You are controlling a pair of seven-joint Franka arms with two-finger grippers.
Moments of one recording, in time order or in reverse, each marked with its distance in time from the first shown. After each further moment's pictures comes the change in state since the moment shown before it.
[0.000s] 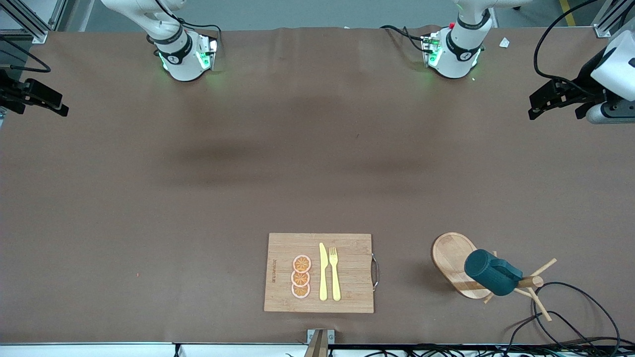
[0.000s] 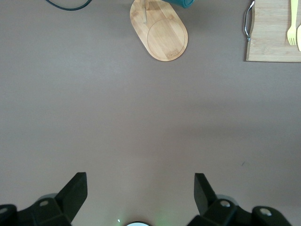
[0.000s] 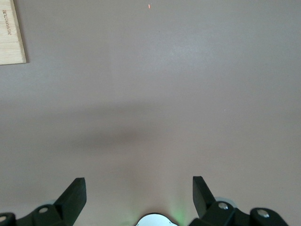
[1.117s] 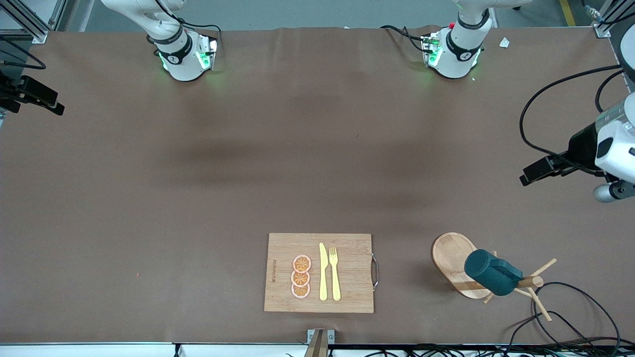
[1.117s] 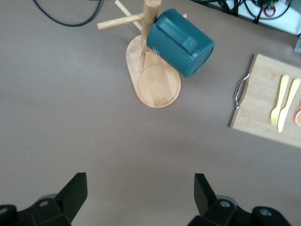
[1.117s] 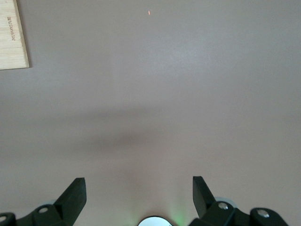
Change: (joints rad) left arm -0.005 0.261 0.037 0.124 -0.084 0.222 -0.248; right arm 0.000 -0.001 -0.001 0.020 0.000 0.000 0.000
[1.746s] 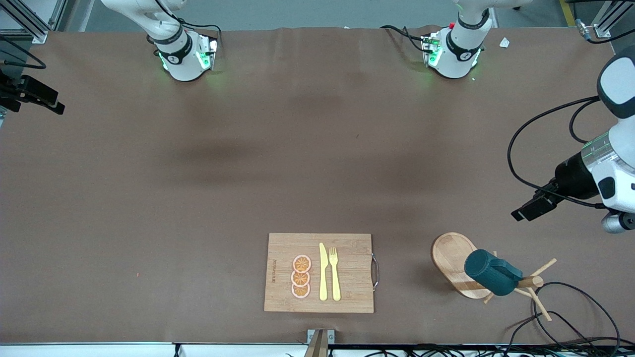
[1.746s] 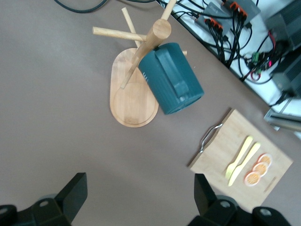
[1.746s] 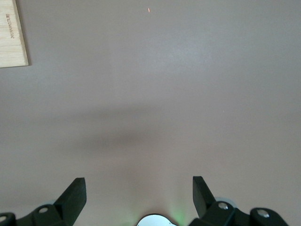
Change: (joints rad) left arm -0.004 0.080 -0.001 0.003 -0.079 0.180 -0.353; right arm 0.000 0.000 0.000 0.000 0.000 -0.013 0.000
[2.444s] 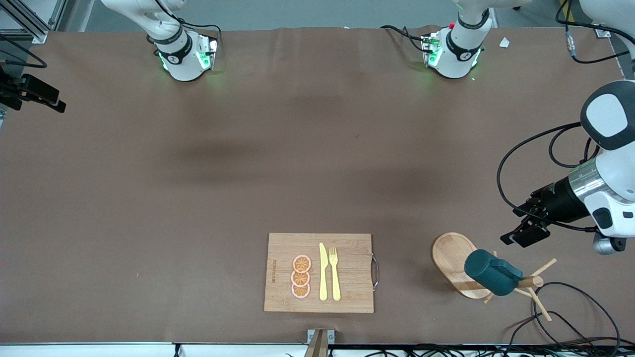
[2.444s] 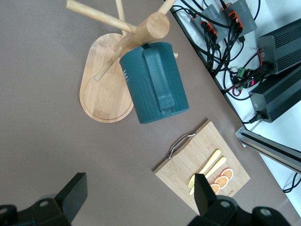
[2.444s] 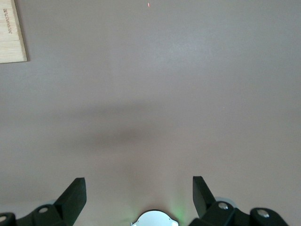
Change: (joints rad) left arm 0.012 0.088 0.003 0.004 -0.143 0.108 -0.099; right arm 0.000 0.000 0.000 0.000 0.000 -0.013 0.000
